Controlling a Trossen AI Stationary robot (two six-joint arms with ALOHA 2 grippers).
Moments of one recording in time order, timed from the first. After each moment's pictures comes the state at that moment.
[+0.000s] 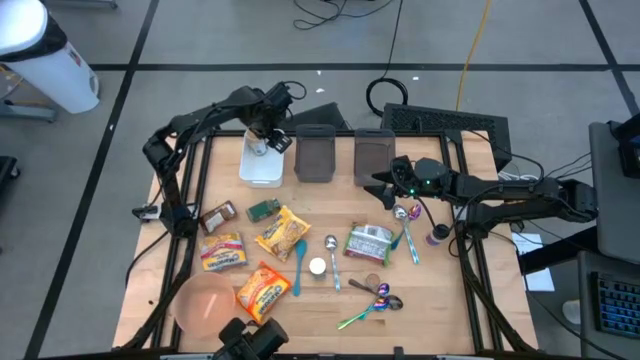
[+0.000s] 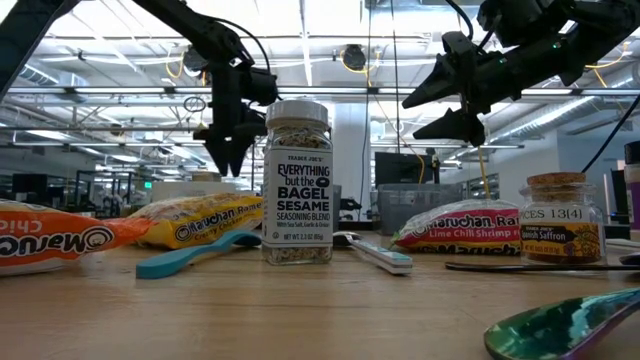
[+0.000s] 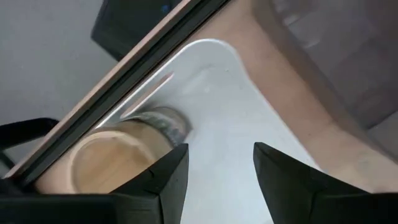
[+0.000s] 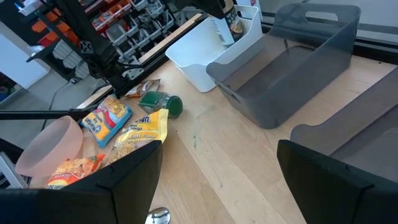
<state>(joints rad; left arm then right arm) 0.75 1.87 1.58 -1.10 -0.08 -0.10 -0.28 1.00 0.47 0.21 0.00 0.54</state>
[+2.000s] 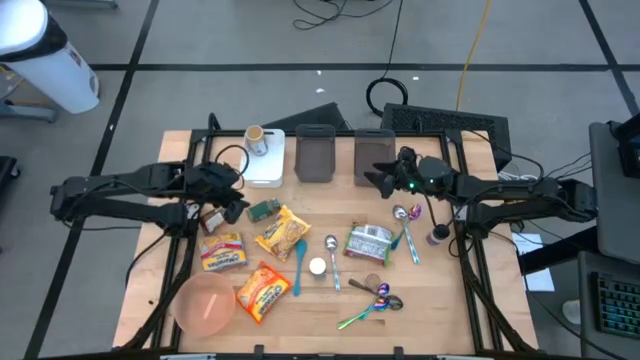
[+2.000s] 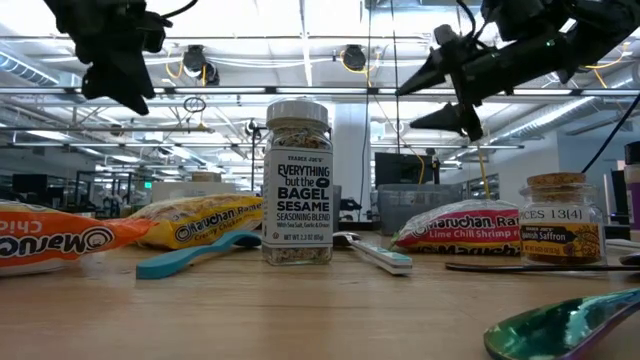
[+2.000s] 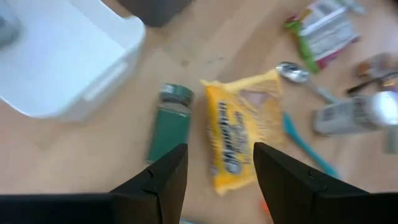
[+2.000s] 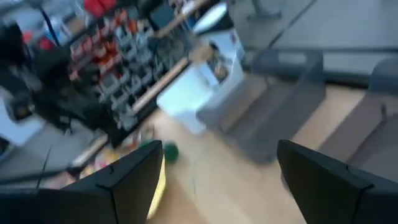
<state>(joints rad) 0.14 0.80 0.79 -0.87 -0.02 -0.57 -0.28 1.01 0.47 0.33 0.14 0.64</state>
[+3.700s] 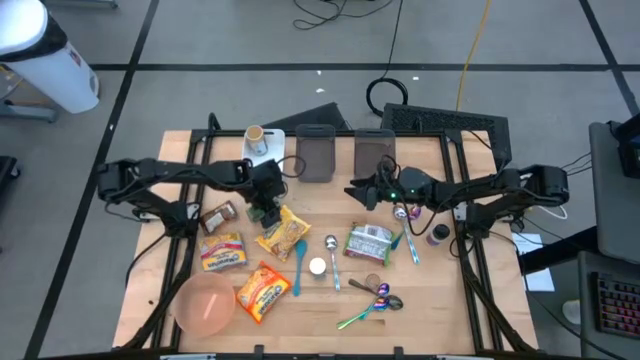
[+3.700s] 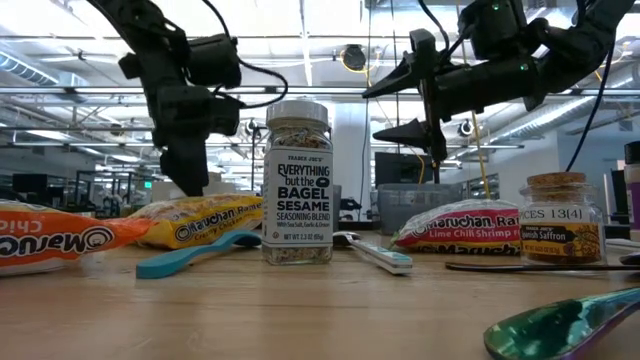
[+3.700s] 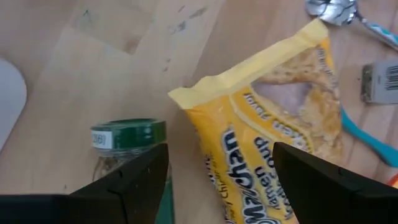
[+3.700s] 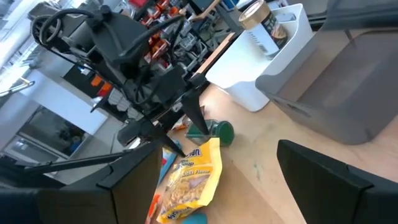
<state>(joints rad) 0.29 1.42 0.79 -0.52 0.29 -0.21 -0.19 1.35 0.47 0.74 0.02 0.79</state>
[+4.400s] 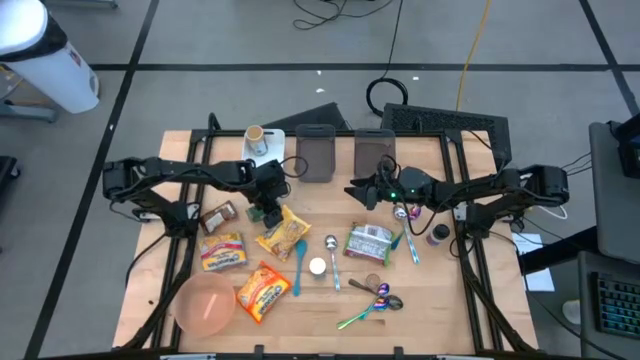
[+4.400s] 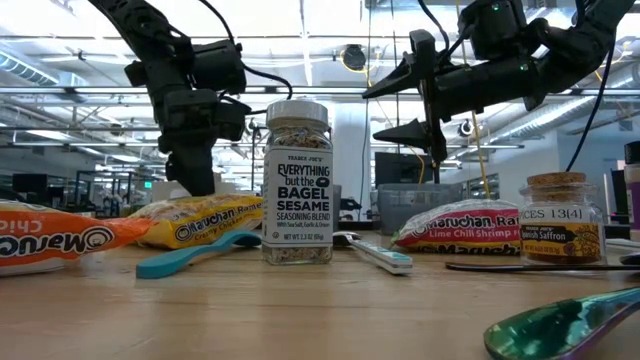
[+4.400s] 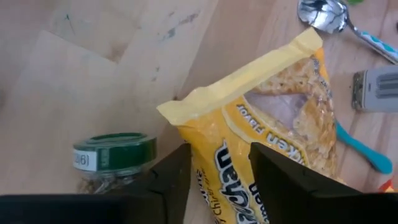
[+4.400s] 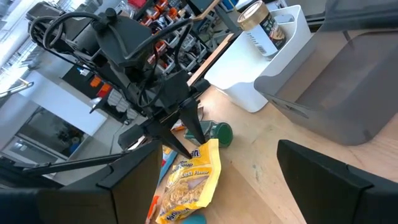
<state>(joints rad) 0.30 1.47 0.79 -0.47 0.34 -0.22 -0.19 1.35 0.47 0.74 0.02 0.79</state>
